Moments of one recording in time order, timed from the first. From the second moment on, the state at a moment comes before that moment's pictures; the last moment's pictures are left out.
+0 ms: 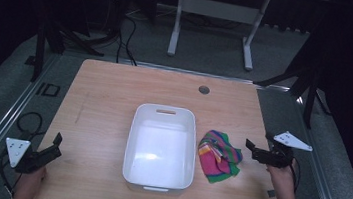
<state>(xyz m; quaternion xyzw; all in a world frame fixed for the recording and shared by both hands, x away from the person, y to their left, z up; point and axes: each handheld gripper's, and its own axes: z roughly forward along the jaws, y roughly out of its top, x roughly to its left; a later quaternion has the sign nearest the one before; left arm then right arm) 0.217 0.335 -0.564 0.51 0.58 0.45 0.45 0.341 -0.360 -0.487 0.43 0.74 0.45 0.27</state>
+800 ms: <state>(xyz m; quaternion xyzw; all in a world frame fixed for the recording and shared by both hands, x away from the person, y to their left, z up) 0.217 0.335 -0.564 0.51 0.58 0.45 0.45 0.290 -0.403 -0.546 0.54 0.63 0.42 0.36</state>
